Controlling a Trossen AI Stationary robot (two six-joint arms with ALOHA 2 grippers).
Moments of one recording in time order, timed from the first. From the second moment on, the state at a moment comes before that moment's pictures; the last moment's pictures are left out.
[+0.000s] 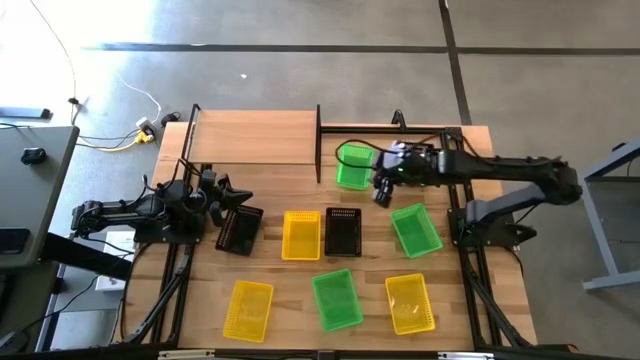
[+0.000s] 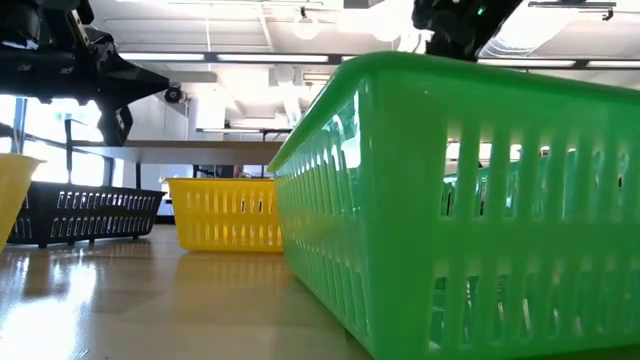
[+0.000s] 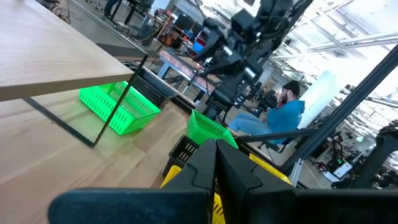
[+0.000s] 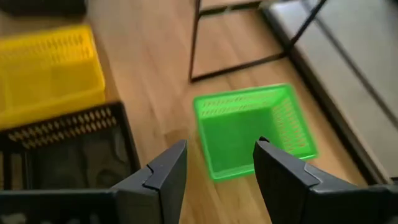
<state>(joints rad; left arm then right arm) 0.21 0.02 0.01 0.03 -0.08 -0.60 -0.16 1.24 1.03 -0.61 0.23 0.06</state>
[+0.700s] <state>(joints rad) 0.21 0.02 0.01 0.03 -0.08 -0.60 -0.24 1.62 1.03 -0.49 0.13 -0.05</state>
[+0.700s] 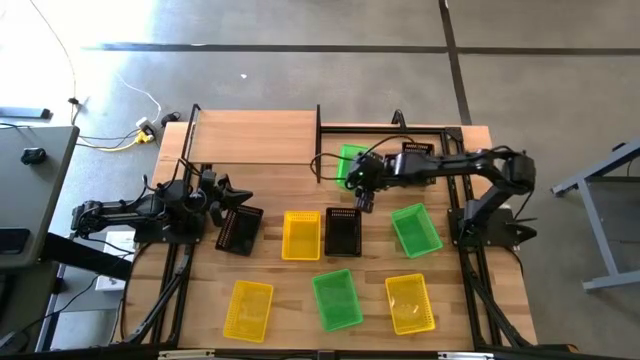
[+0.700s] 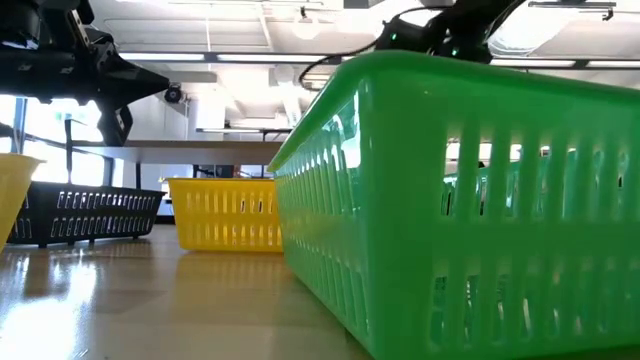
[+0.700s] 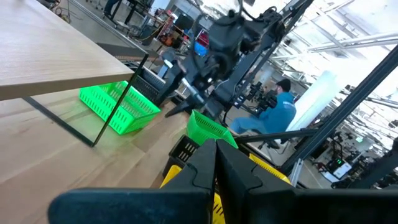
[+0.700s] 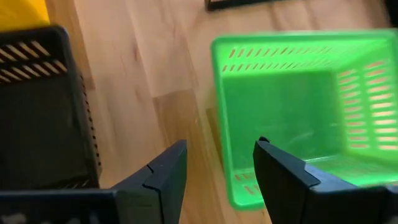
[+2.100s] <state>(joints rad) 0.21 0.02 0.01 0.02 -0.08 -0.60 -0.19 1.61 1.29 -0.70 0.33 0.13</state>
